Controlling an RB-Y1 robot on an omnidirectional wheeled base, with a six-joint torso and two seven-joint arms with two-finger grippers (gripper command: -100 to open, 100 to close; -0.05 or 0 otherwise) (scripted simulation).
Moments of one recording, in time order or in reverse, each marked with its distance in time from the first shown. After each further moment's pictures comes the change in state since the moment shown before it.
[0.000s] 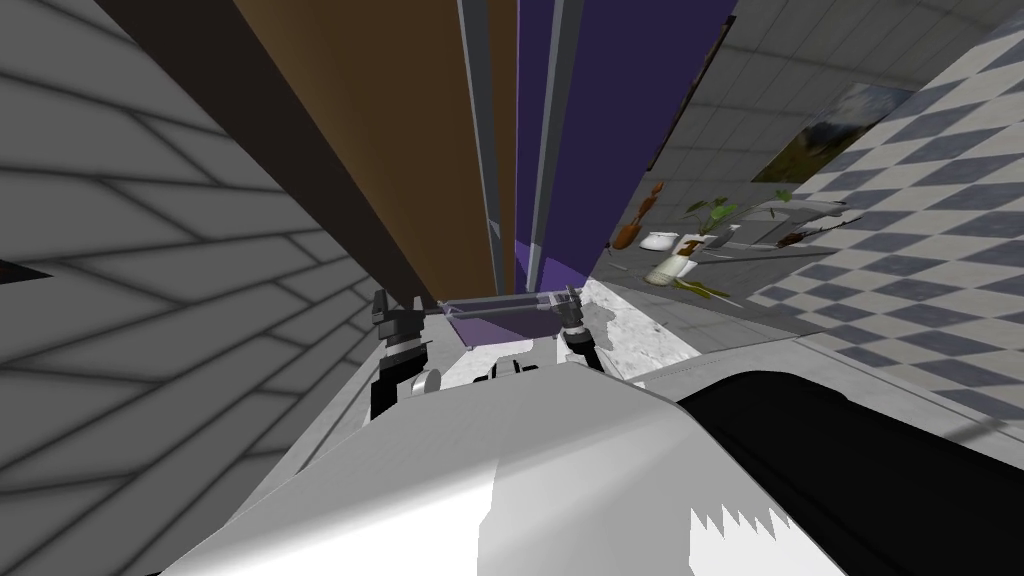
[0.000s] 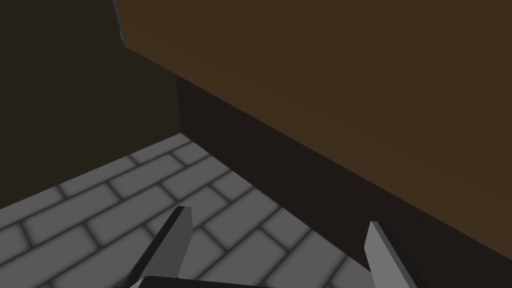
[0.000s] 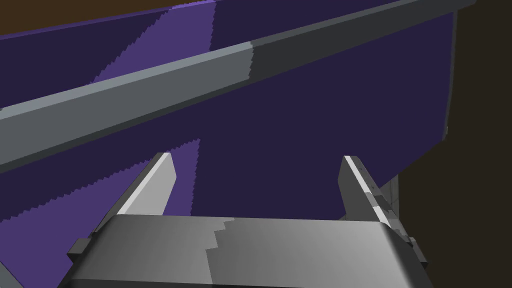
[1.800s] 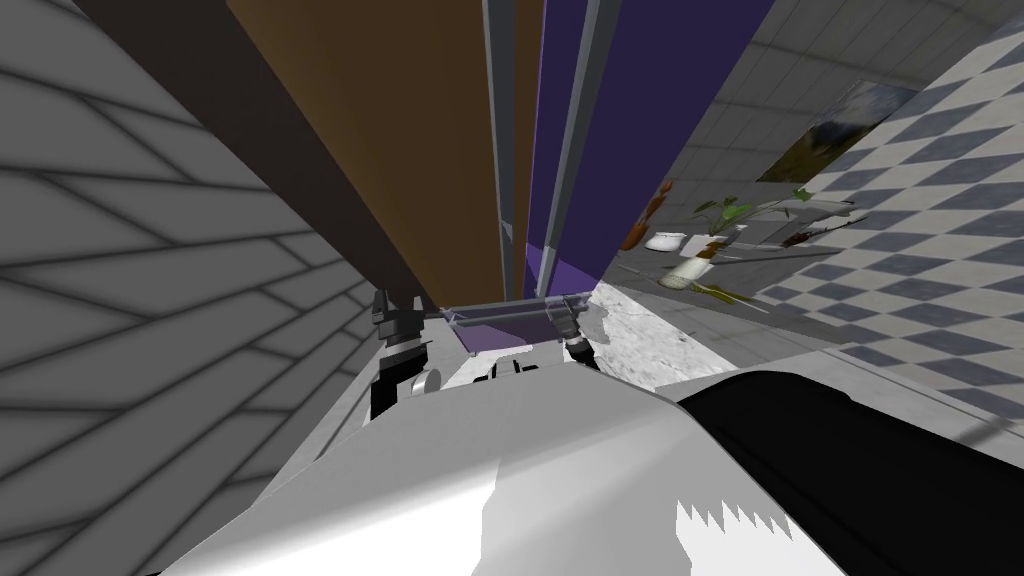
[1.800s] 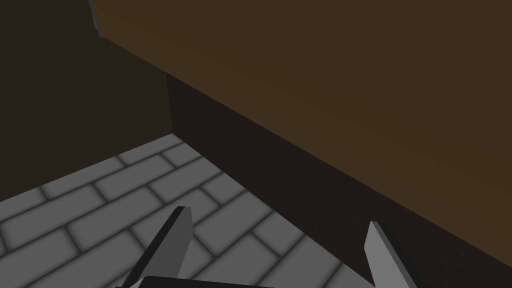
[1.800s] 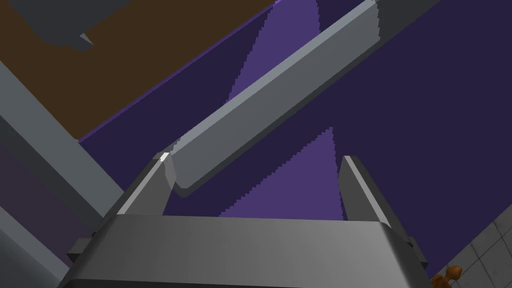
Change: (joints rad) left arm 0.000 0.000 0.000 0.000 0.000 0.000 0.000; right arm -0.028 -0.070 -0.018 0.303 0.045 -0.142 -0.484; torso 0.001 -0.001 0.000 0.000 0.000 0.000
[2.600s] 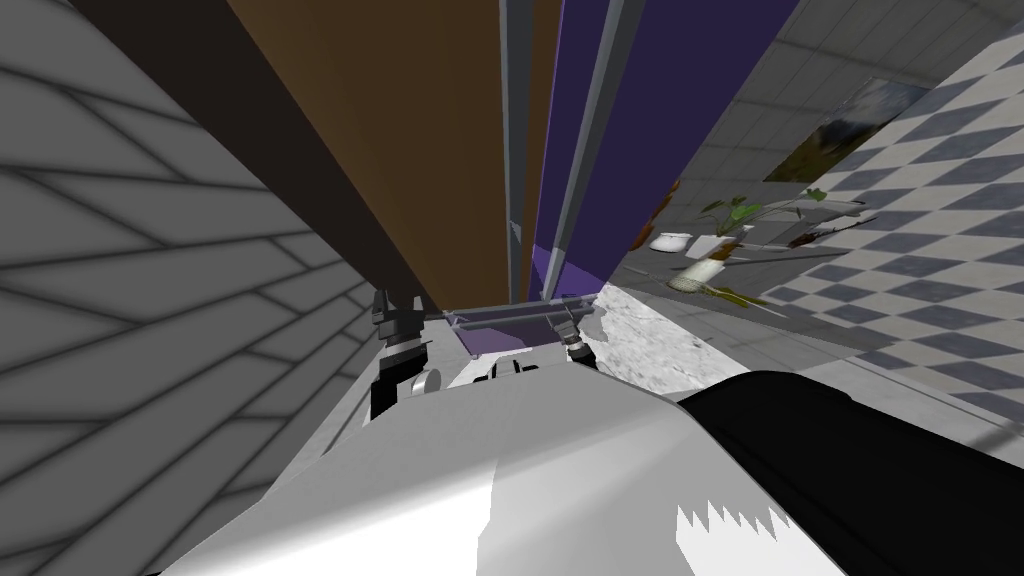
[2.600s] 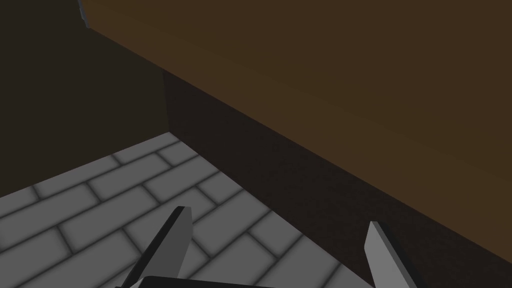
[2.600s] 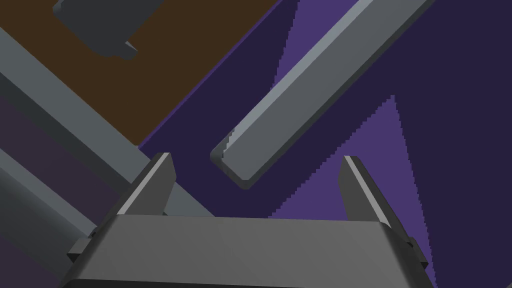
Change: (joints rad) left arm 0.000 0.000 0.000 0.000 0.000 0.000 0.000; right arm -0.006 -0.017 -0.008 0.128 0.014 -0.063 -0.210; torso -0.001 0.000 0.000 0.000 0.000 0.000
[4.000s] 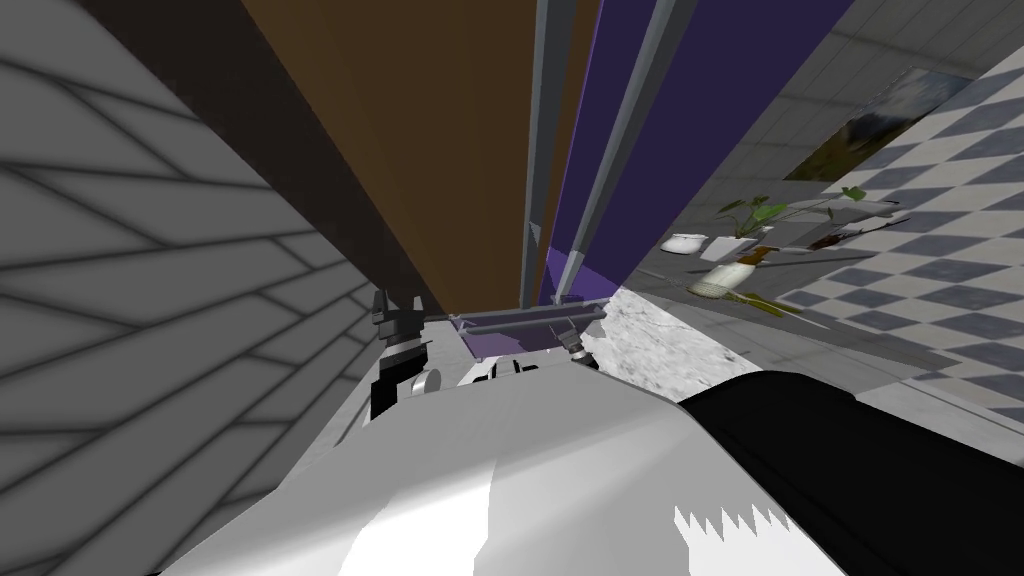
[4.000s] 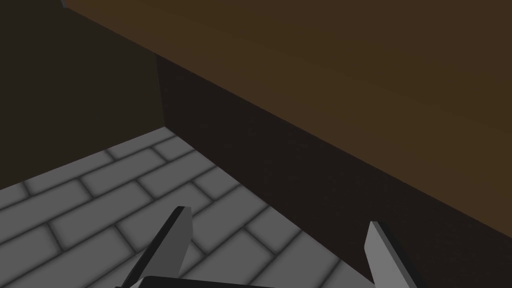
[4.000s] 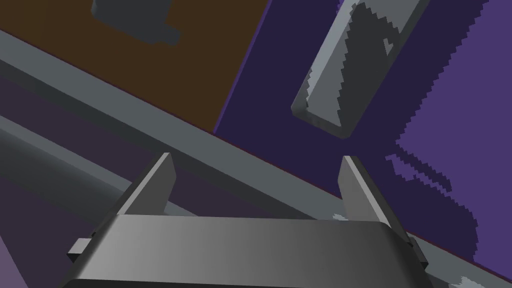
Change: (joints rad) left arm 0.000 0.000 0.000 0.000 0.000 0.000 0.000; right arm -0.033 -0.015 -0.020 0.246 0.012 -0.104 -0.387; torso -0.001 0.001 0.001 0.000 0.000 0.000
